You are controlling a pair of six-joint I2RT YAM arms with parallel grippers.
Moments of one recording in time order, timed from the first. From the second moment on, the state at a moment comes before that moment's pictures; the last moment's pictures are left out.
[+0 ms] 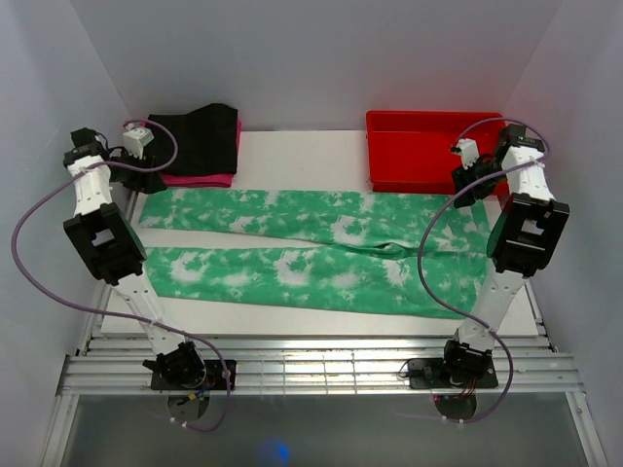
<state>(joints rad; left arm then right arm) 0.49 2.12 2.01 -0.99 0.74 0.81 -0.26 2.07 1.87 -1.09 -0.47 -0.90</state>
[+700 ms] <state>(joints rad) 0.41 2.32 1.86 -0.72 0.67 0.67 -0.24 2.10 1.62 -0.82 -0.34 -1.06</state>
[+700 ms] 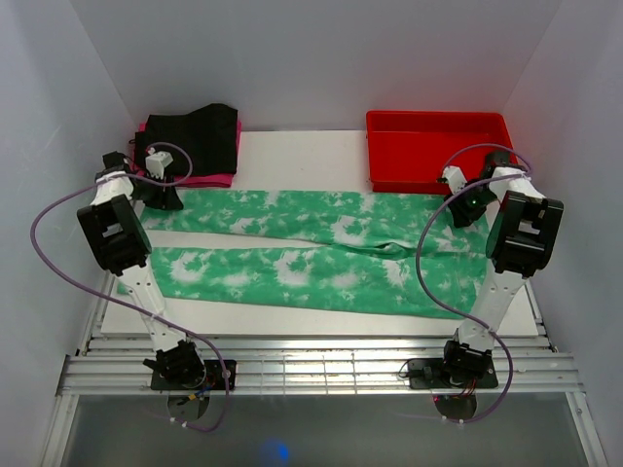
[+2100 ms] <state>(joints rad) 0.44 2.23 1.92 -0.82 0.57 0.68 -0.31 2.18 1.96 -0.97 -0.54 -1.18</state>
